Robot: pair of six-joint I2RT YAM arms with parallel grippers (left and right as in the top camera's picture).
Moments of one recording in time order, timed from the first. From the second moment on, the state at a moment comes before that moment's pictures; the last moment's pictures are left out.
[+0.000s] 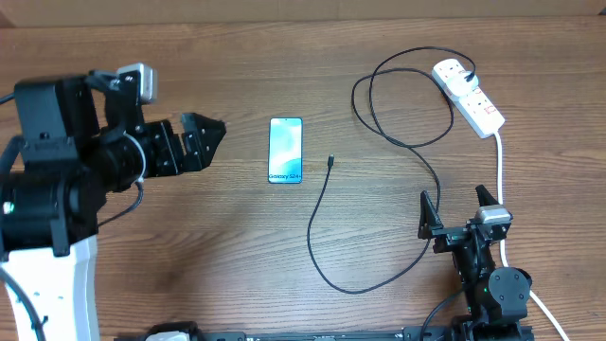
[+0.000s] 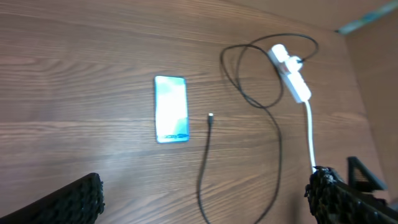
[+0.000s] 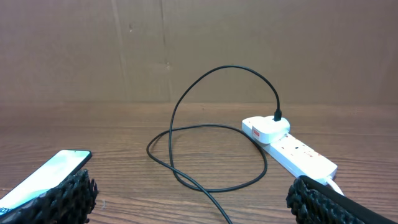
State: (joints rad) left arm 0.06 1.25 1.69 -1.30 0.46 -0.18; right arm 0.06 0.01 0.02 -0.03 -0.06 0.04
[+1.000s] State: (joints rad) left arm -0.43 1.72 1.74 -1.31 -0.11 -0.55; right arm 0.06 0.01 0.02 -0.04 -0.06 0.04
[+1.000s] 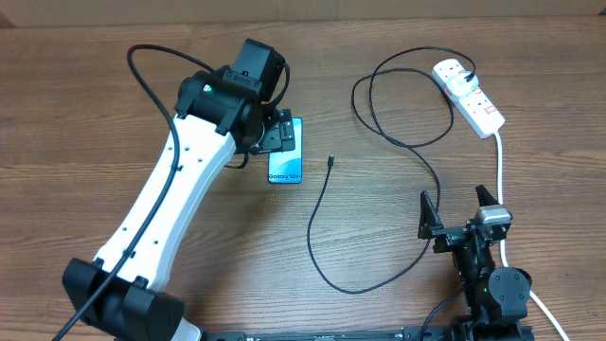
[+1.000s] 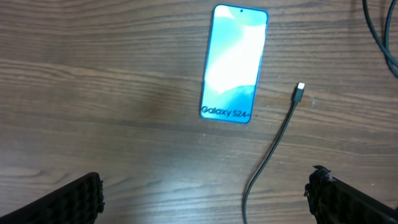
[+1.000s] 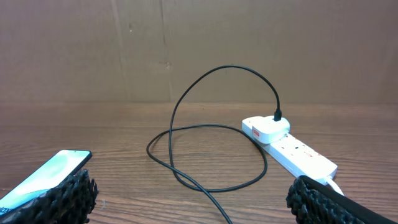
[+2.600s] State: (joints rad) left arm -0.43 2.03 1.74 -0.97 -0.09 -0.49; right arm 0.06 0.01 0.02 -0.03 -0.06 0.04
